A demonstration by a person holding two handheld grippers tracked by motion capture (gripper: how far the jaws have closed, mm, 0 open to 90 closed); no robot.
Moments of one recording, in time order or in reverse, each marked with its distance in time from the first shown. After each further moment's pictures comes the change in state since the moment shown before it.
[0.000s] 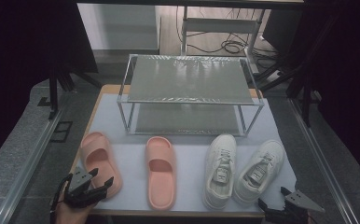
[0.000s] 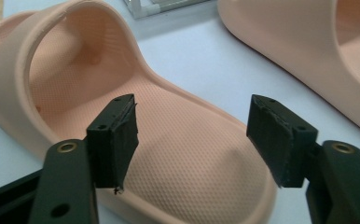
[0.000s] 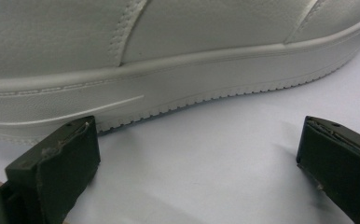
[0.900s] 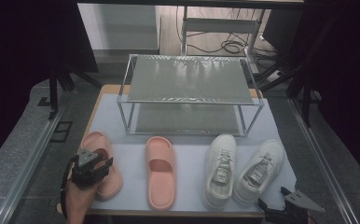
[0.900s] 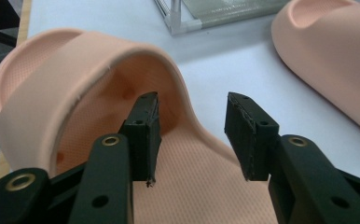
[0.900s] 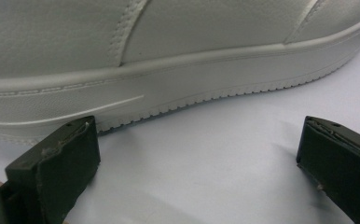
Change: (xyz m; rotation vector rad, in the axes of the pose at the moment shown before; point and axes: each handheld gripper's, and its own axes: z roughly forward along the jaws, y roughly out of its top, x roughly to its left) left arm 0.021 0.033 0.040 0.031 0.082 -0.078; right arm 0.000 0.000 0.000 0.001 0.001 0.001
